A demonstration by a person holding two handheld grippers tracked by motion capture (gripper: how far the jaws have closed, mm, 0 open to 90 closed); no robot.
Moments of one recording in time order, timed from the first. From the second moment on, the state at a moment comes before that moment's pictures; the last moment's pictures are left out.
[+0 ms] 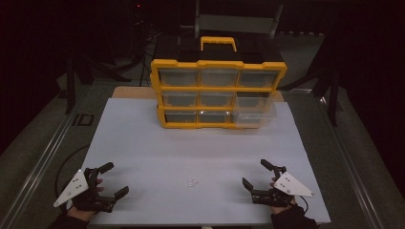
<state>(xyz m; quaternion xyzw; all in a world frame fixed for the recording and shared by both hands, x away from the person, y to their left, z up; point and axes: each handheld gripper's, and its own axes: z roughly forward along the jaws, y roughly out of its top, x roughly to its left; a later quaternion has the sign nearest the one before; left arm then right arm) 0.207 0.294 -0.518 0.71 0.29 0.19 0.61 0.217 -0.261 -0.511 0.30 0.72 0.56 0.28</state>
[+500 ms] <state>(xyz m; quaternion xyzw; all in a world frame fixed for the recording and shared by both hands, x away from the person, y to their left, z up) 0.206 0.294 -0.519 0.71 0.29 0.19 0.61 0.217 -0.259 -0.510 0.30 0.72 0.57 0.28</state>
